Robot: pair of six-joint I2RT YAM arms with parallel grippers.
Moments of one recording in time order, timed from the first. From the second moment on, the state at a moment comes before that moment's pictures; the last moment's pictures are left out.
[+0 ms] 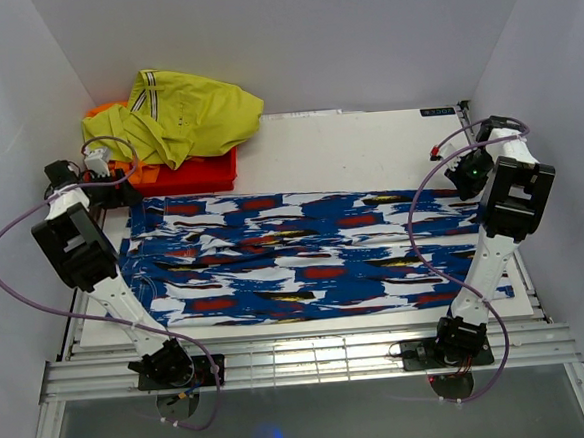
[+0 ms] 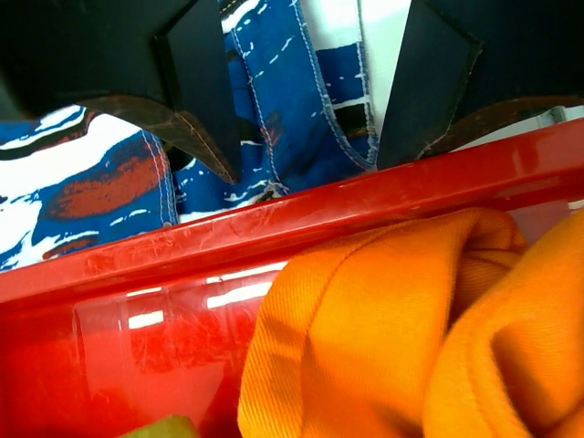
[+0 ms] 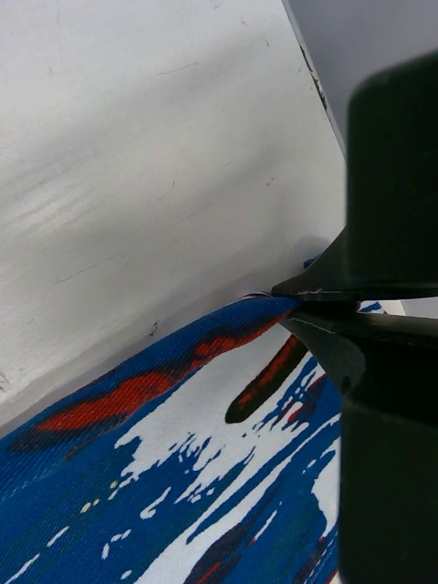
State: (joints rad) left arm 0.53 2.12 1.59 -0.43 0.74 0.41; right arm -0.33 2.24 1.80 -1.04 -0.25 -1.31
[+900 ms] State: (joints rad) left arm 0.56 2.17 1.55 -0.36 0.87 0.44; right arm -0.33 2.23 1.79 -1.03 -0.25 -1.32
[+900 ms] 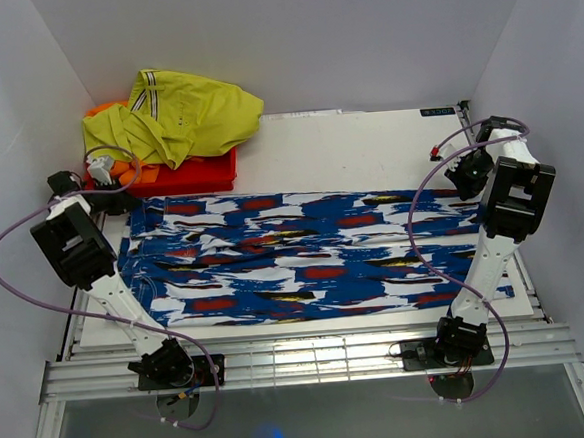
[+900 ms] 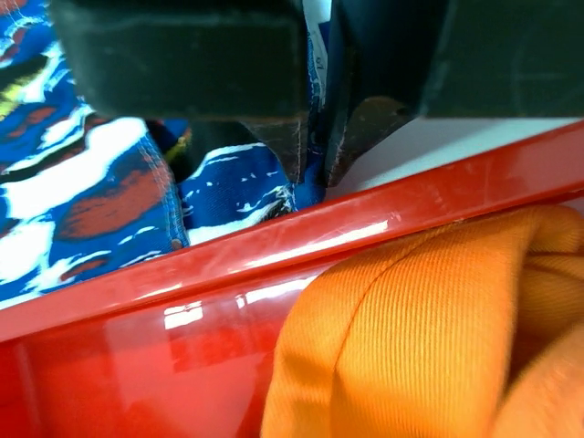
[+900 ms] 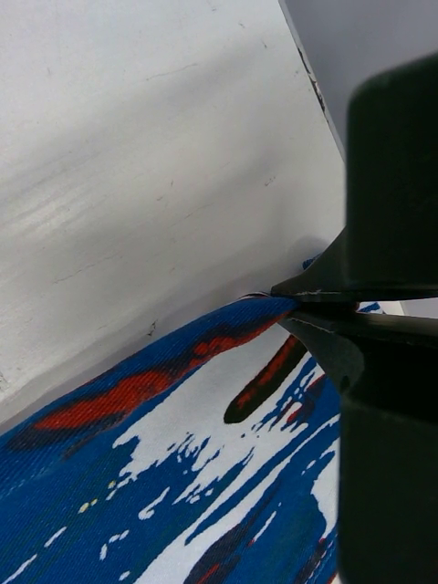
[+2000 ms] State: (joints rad) left arm 0.74 1.90 1.50 -0.59 1.16 0.73; right arm -0.44 1.89 1.72 -1.13 -0.46 -1.40
